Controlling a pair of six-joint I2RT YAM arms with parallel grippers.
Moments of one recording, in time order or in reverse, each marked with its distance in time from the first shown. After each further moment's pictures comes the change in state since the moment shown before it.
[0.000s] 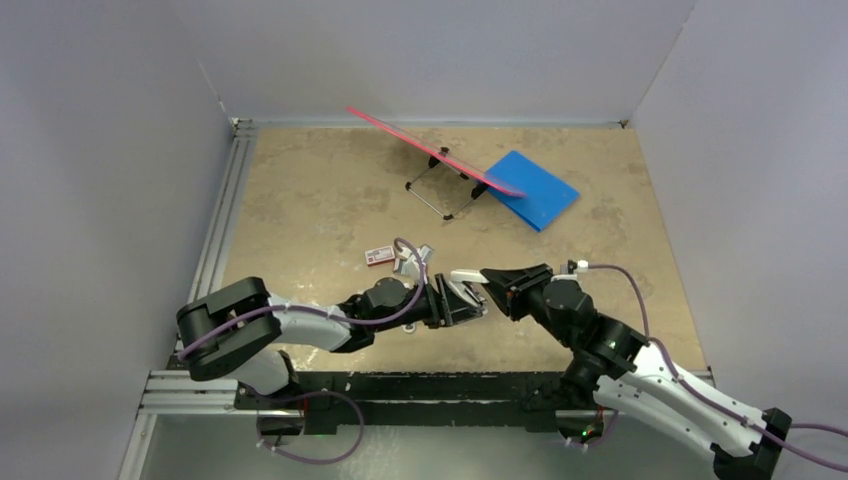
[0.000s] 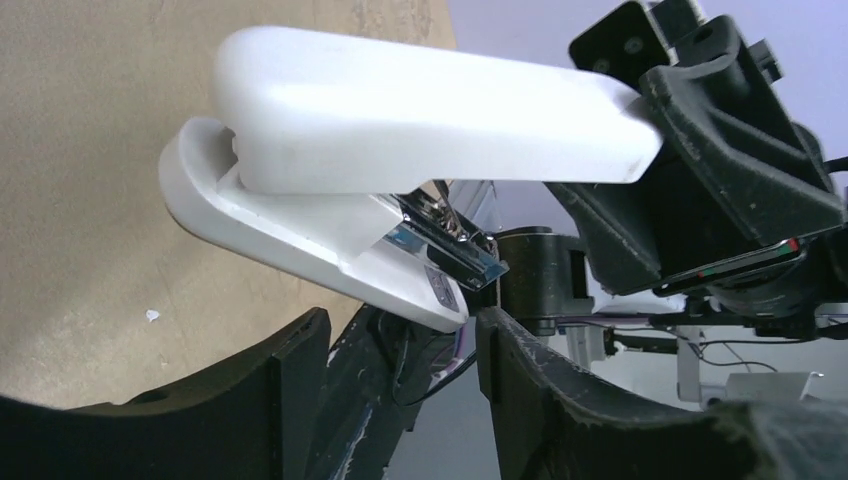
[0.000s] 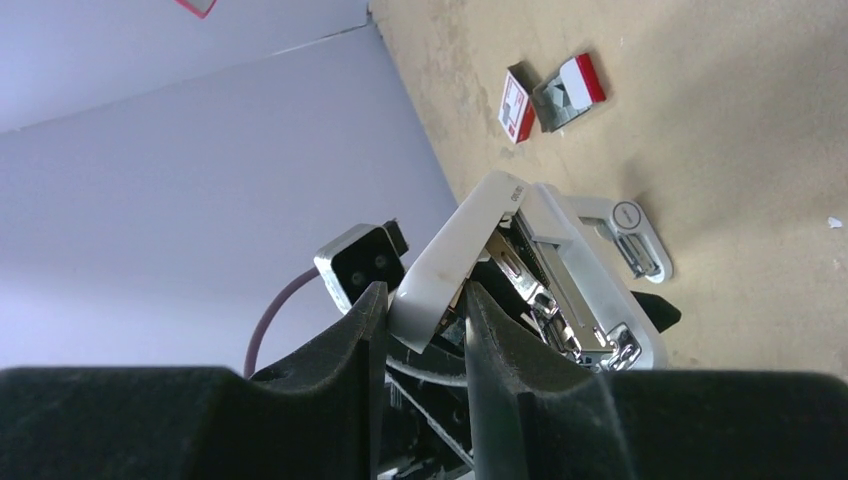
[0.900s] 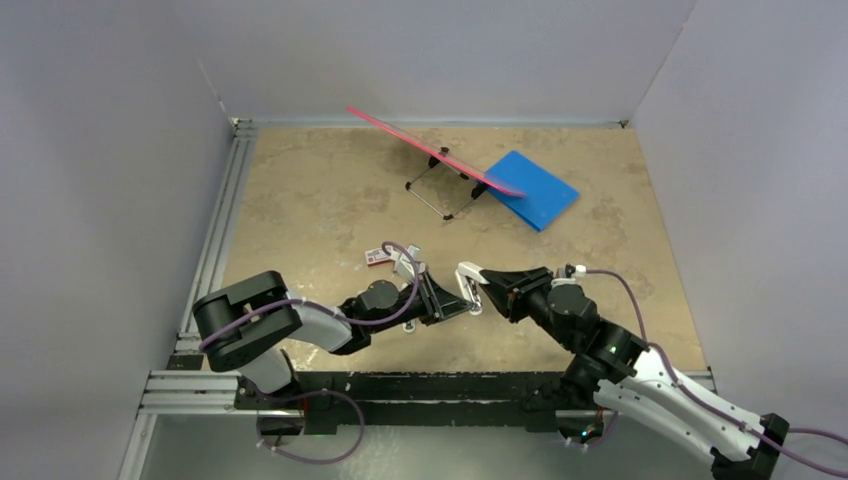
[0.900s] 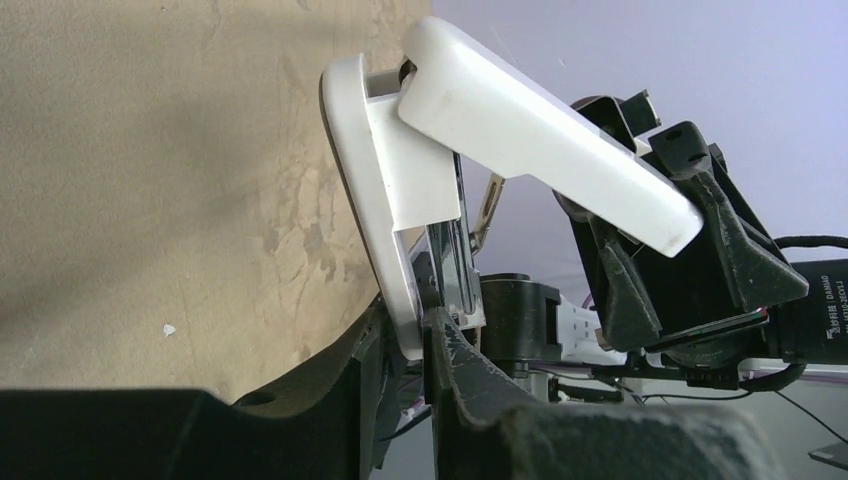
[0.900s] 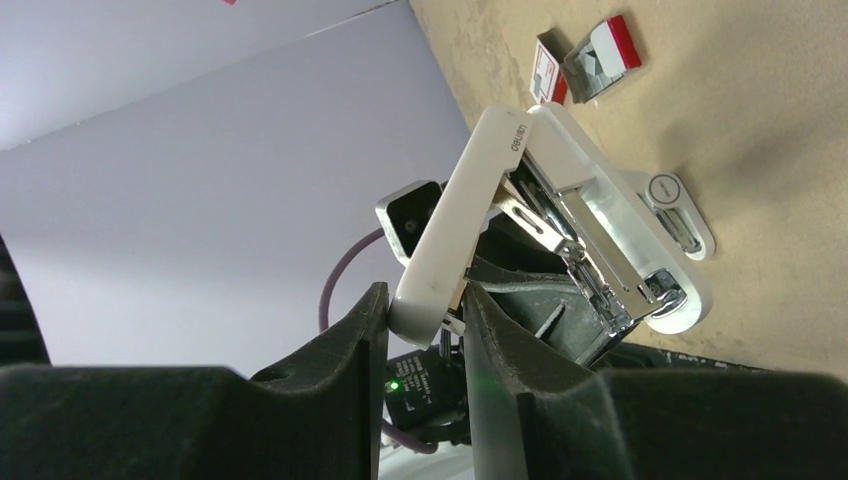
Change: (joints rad) left arm 0.037 0.093 -0.067 0.209 -0.045 -0.158; right arm -0.001 -0.061 -0.063 0.070 -0.045 0.072
